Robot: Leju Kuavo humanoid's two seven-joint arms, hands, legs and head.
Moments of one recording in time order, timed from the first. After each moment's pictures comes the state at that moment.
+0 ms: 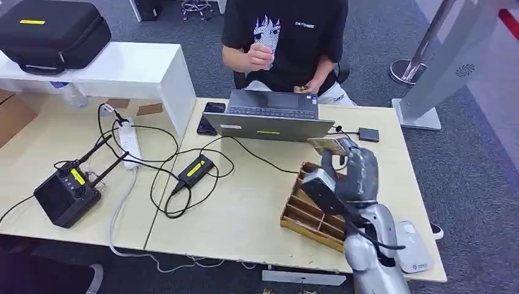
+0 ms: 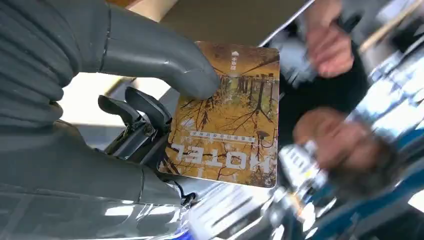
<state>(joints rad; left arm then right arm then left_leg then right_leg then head) 0.09 0.05 -0.56 0.00 0.61 -0.27 -0.15 -0.31 0.12 0.16 -1.42 0.95 -0.34 -0.11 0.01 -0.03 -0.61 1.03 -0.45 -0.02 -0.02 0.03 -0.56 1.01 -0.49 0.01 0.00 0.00</state>
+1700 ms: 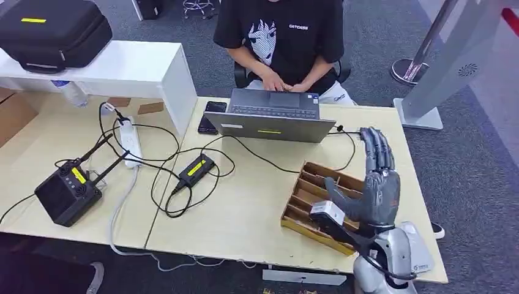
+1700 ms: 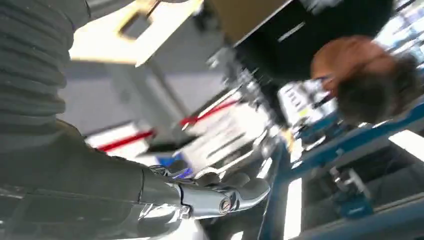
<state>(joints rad) 0.12 0.04 -0.57 0.00 0.65 -0.25 -0.16 -0.12 0.04 0.10 -1.53 1.13 -0.63 -0.19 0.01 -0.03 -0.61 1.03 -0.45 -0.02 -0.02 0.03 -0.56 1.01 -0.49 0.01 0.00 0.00</state>
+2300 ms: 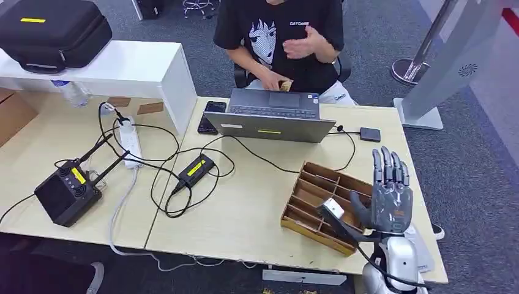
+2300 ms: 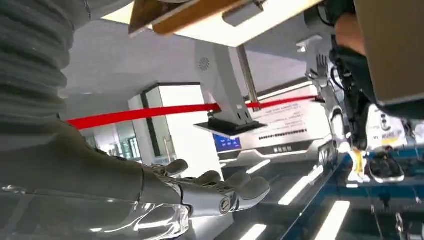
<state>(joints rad) 0.12 0.04 -0.57 0.00 0.66 -0.24 -0.15 -0.11 0.04 -0.01 -1.37 1.46 -0.61 0.01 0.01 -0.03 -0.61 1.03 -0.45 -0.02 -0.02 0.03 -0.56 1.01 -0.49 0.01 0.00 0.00</state>
